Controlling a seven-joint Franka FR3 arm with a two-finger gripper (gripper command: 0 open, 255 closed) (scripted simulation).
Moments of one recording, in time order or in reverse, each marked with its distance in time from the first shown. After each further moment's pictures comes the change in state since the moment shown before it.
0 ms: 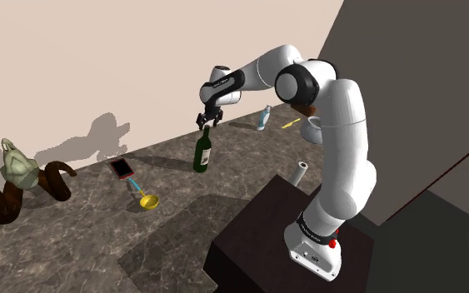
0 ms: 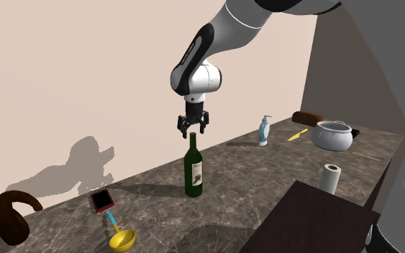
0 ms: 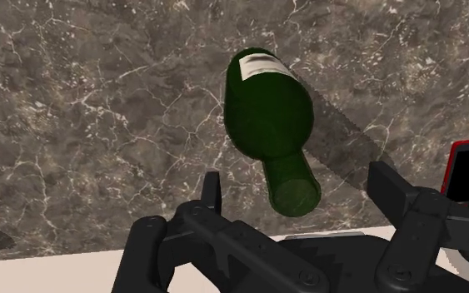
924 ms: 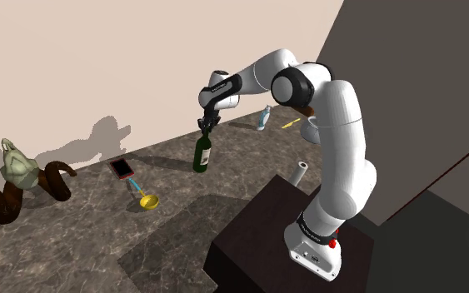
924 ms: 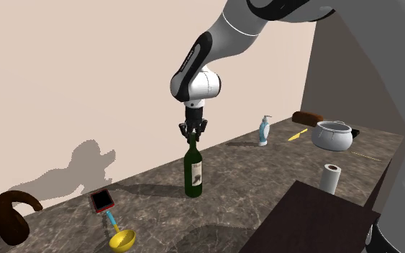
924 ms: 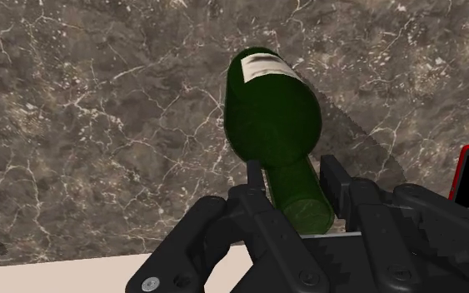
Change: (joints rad) arm -0.005 0.046 0.006 0.015 0.007 0.032 -0.004
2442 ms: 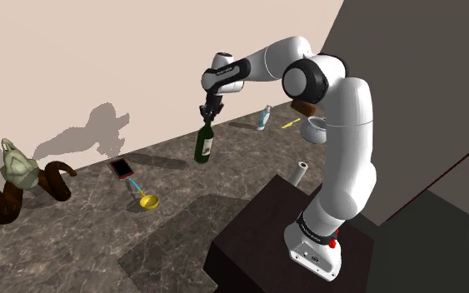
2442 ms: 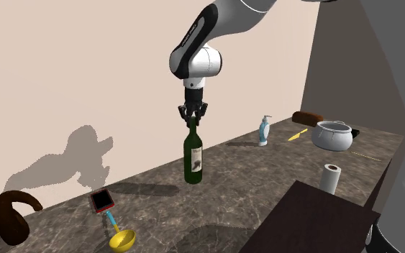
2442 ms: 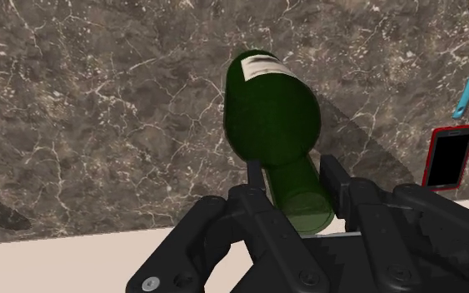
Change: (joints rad) arm 0.013 -0.127 -0.018 0.009 -0.024 -0.136 0.016
